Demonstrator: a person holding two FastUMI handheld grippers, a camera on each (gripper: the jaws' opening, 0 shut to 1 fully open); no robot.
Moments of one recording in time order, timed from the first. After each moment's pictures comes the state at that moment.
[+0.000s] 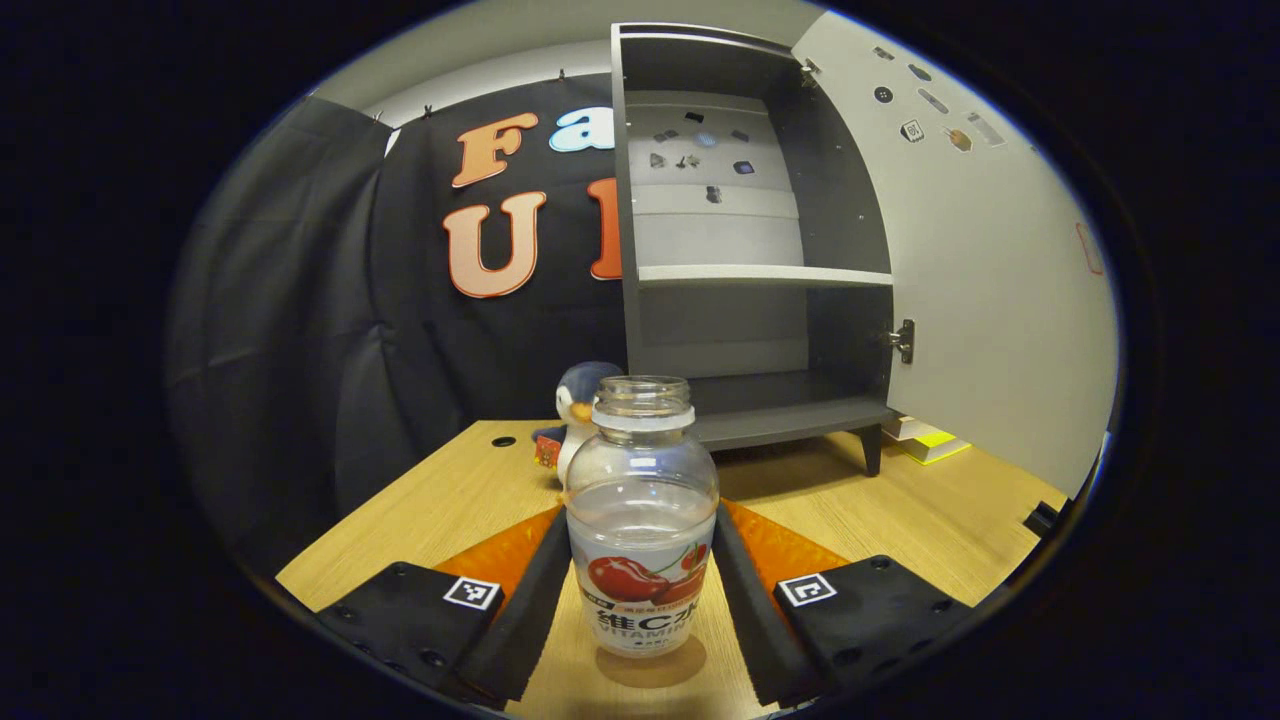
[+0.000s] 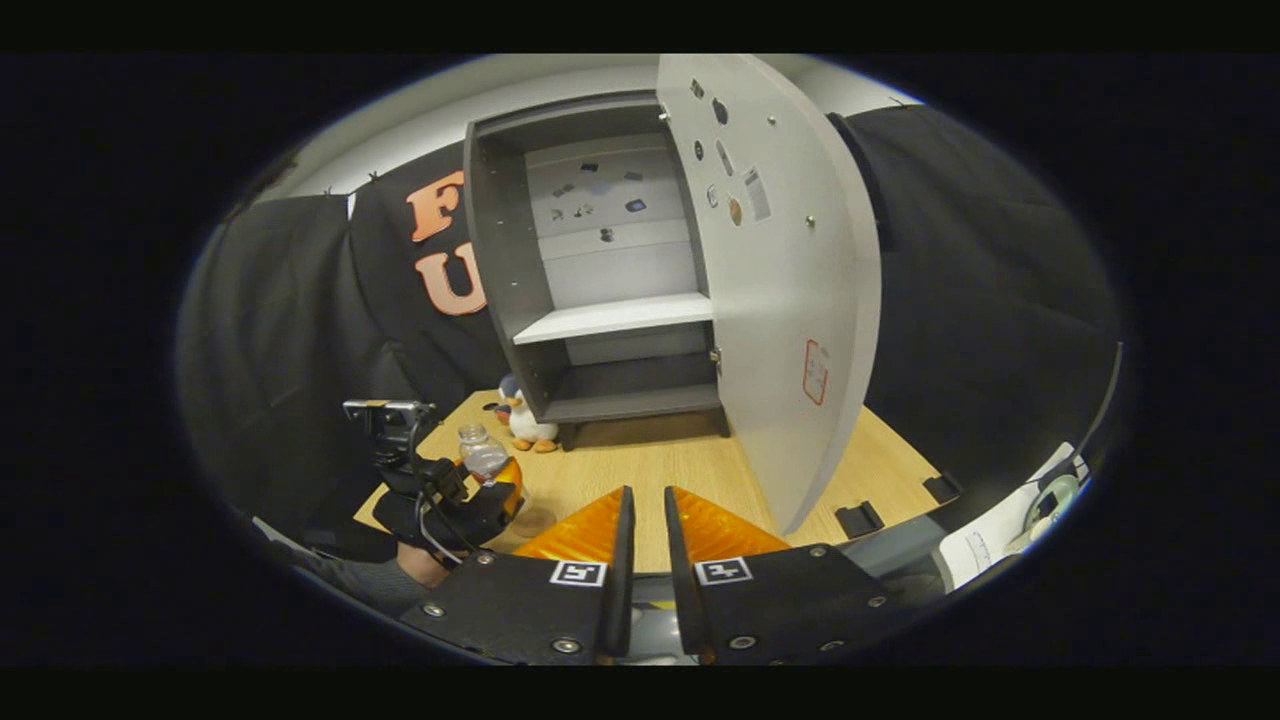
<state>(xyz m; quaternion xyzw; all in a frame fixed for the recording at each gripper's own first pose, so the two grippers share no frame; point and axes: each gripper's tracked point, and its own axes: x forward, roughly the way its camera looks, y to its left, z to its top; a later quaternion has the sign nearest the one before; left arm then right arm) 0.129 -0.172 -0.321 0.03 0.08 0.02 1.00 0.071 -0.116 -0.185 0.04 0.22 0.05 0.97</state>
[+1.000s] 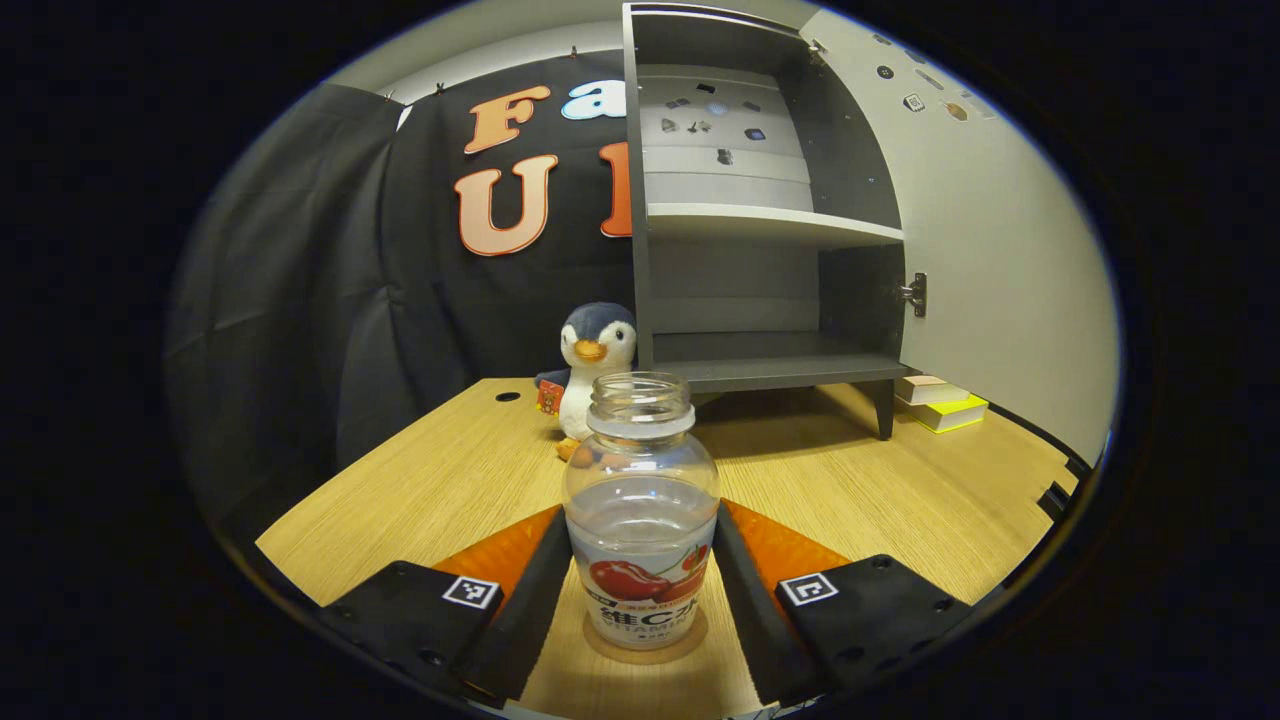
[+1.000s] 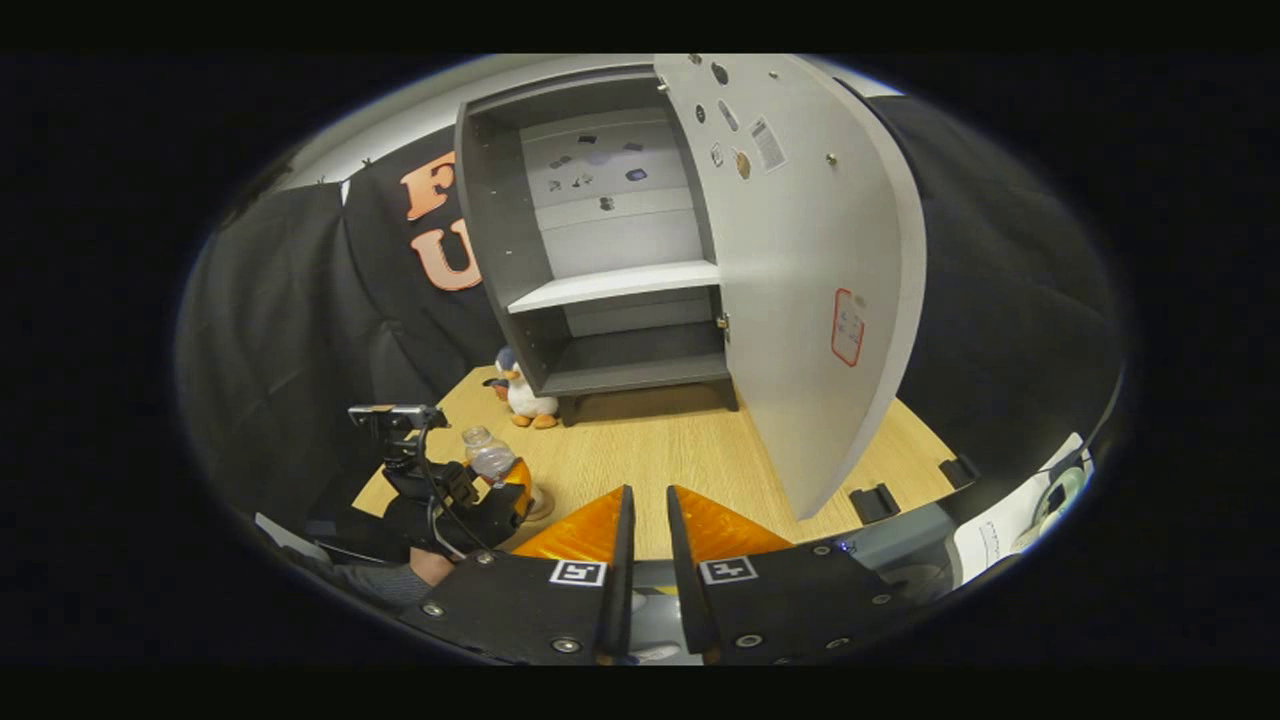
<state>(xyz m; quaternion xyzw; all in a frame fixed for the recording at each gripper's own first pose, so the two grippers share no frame) 0.112 -0.173 -0.364 0.03 0.12 0.04 0.99 0.074 -0.112 -0.215 0.05 0.27 0.06 0.96</state>
